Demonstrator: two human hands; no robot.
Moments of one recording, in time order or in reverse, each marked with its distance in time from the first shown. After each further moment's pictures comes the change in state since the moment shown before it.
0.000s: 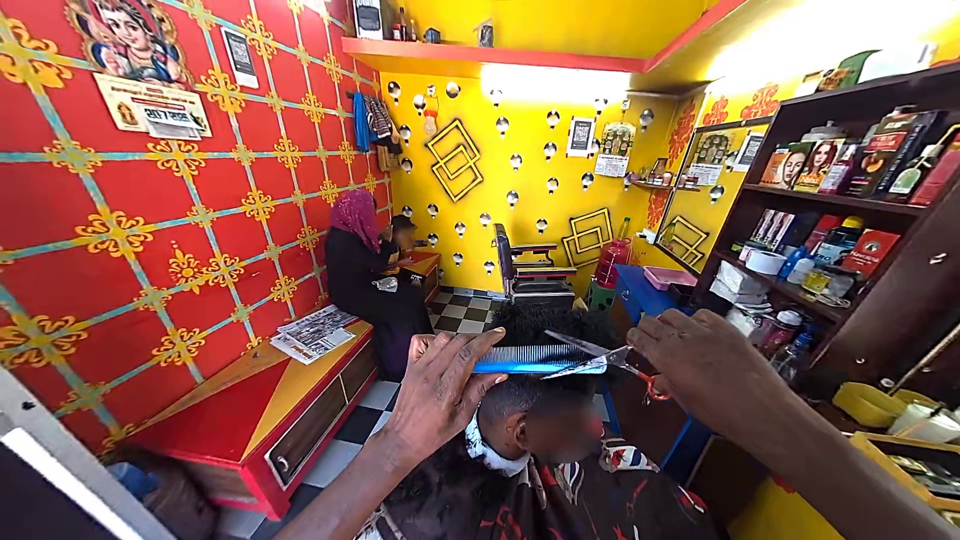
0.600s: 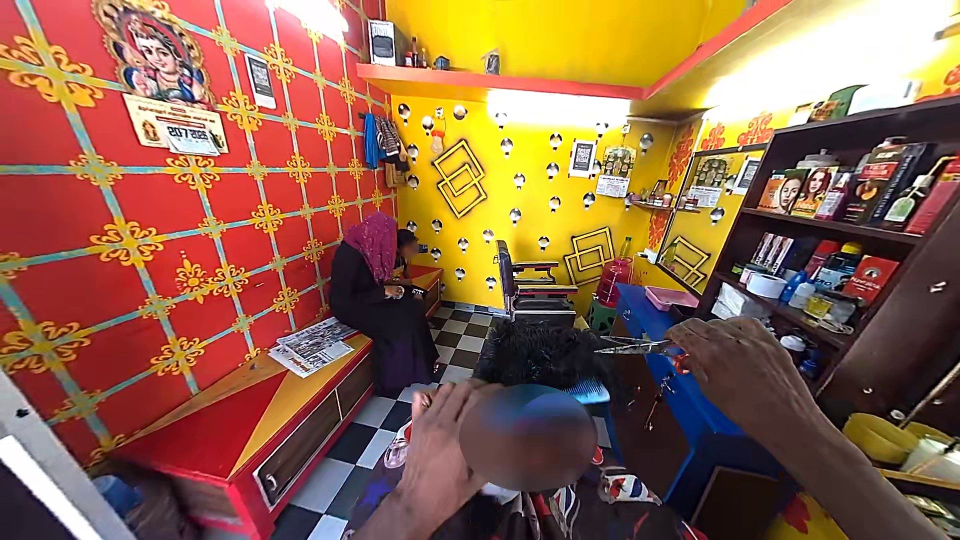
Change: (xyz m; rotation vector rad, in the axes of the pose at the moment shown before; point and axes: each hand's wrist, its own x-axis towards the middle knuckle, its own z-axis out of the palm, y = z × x) left_hand -0.022 0.039 0.021 0.160 -0.055 -0.222; right_hand -0.012 0.055 0.051 0.083 0.367 0.154
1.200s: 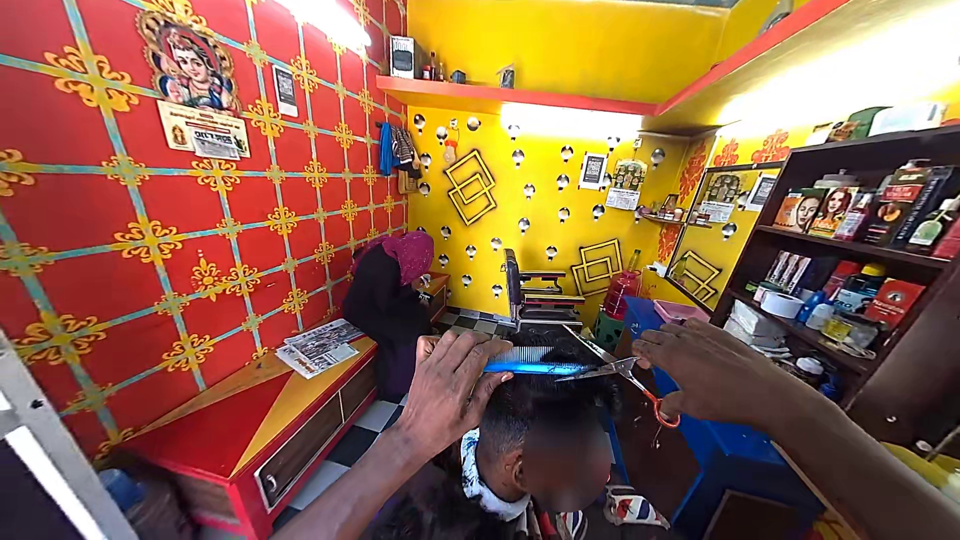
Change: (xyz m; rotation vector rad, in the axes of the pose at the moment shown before) left_hand 0.058 -0.046 -0.002 -0.026 0.092 0.175; right_hand 0.074 -0.017 -0.028 0.037 -0.788 -0.230
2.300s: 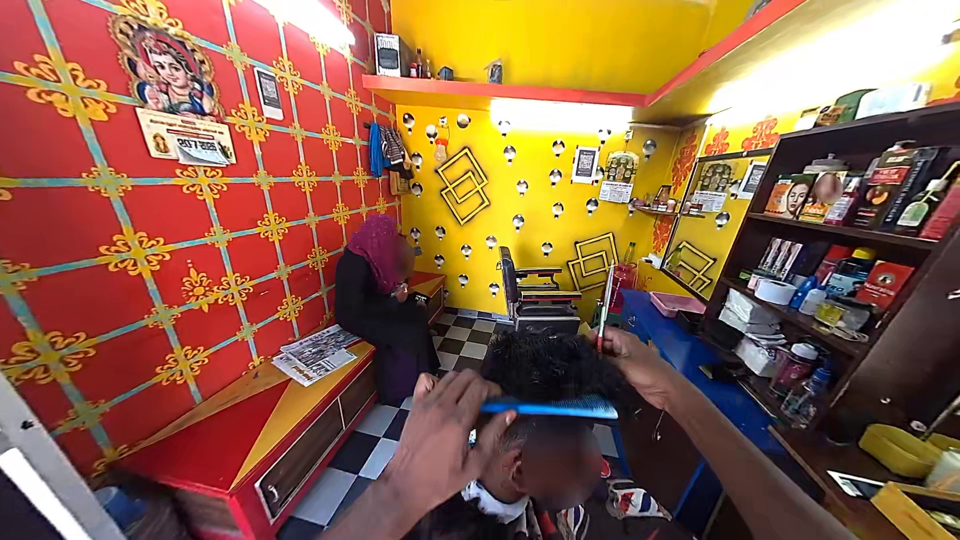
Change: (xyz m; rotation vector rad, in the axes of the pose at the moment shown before) left_hand -0.023 0.032 -0.010 -0.019 -0.226 -0.121; right_hand 0.078 -0.017 0.098 1.649 0.331 0.095
